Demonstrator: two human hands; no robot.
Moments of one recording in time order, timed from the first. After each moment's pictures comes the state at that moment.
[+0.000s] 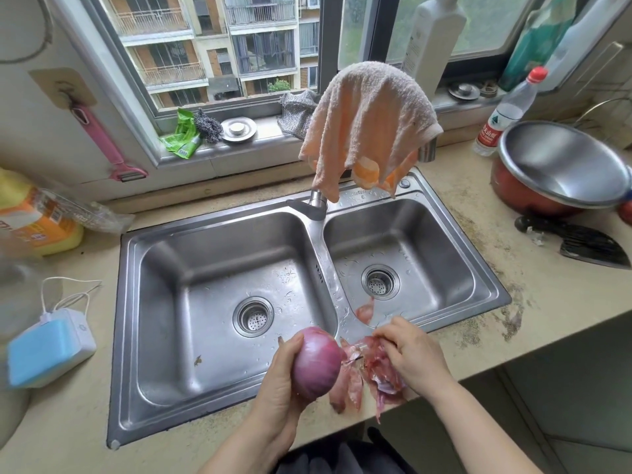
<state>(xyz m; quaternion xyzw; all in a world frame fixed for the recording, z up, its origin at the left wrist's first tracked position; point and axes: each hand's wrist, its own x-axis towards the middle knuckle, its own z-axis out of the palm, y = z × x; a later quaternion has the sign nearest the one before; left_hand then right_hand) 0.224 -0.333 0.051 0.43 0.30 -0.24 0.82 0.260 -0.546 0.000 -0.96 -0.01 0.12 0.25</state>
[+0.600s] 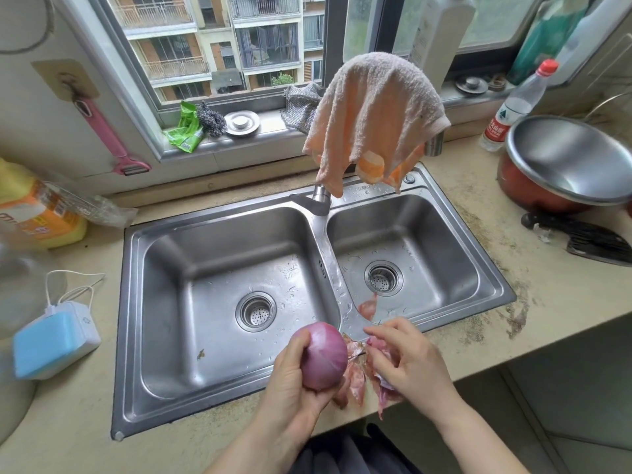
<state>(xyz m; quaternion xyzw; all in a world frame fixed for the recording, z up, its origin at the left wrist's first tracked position) 0.228 -0.347 0.057 0.33 0.40 -0.21 0.83 0.236 -0.527 0.033 -0.93 -0.05 0.04 0.37</state>
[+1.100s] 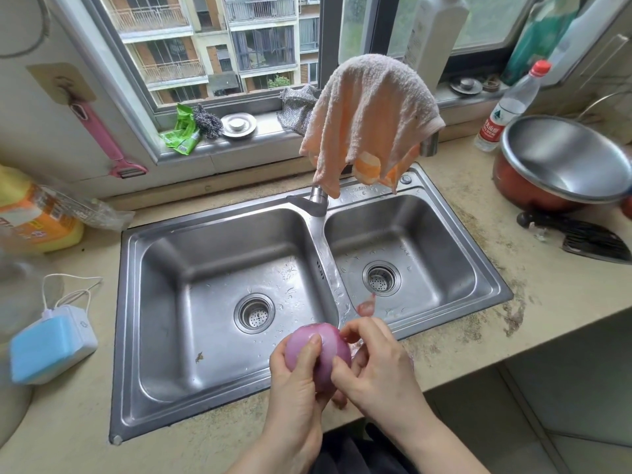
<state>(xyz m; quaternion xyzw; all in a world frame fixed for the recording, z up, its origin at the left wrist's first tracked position) 0.213 -0.360 0.069 0.42 0.36 -0.11 0.82 0.224 -0.471 0.074 -0.90 -0.02 0.03 0.43</state>
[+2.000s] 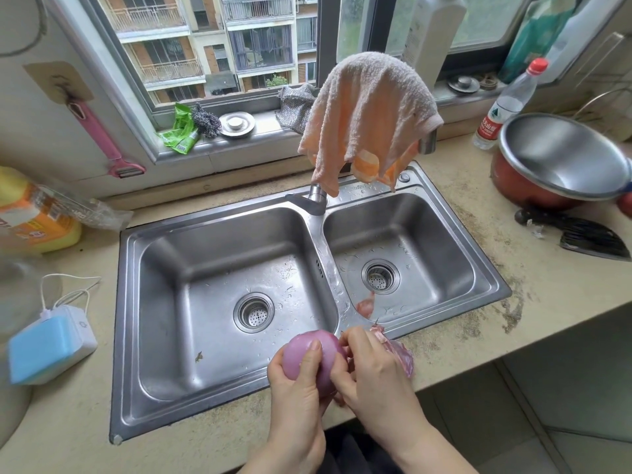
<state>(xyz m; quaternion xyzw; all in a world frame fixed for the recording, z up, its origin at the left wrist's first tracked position) 0.205 -0.362 0.054 0.43 0.39 -0.09 0.81 0.214 -0.465 0.066 -0.95 -0.06 0.01 0.31</state>
